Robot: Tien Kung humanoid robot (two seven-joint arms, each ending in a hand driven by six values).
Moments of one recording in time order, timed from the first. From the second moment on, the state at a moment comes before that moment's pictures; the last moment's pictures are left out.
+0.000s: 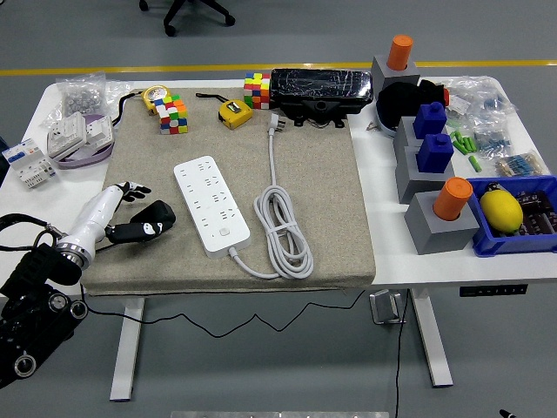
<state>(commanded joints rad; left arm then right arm) -0.27 0.34 -0.99 -1.13 1.73 0.29 0.10 0.07 -0.19 1.13 0.27 -1.01 0.00 -0.07</state>
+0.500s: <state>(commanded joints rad) -0.29 0.32 -0.98 -1.09 1.69 0.32 0.09 0.06 -0.19 1.14 0.28 -1.01 -0.01 -0.06</state>
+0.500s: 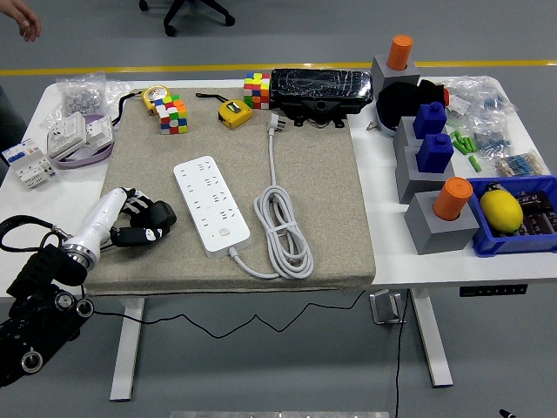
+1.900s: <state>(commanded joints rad) -0.42 0.30 -0.88 -1.06 1.56 0.26 0.09 0.07 -0.20 1.14 0.28 -1.01 -0.01 -0.06</state>
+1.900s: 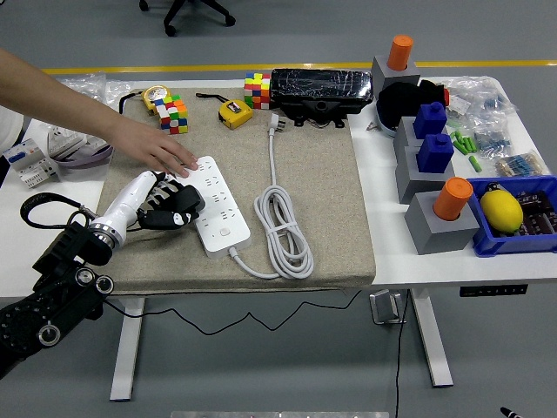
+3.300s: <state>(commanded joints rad) -0.27 0.34 -0.91 -1.26 1.62 0.52 -0.06 0.06 -0.20 1.14 0.29 -1.02 -0.01 -0.06</state>
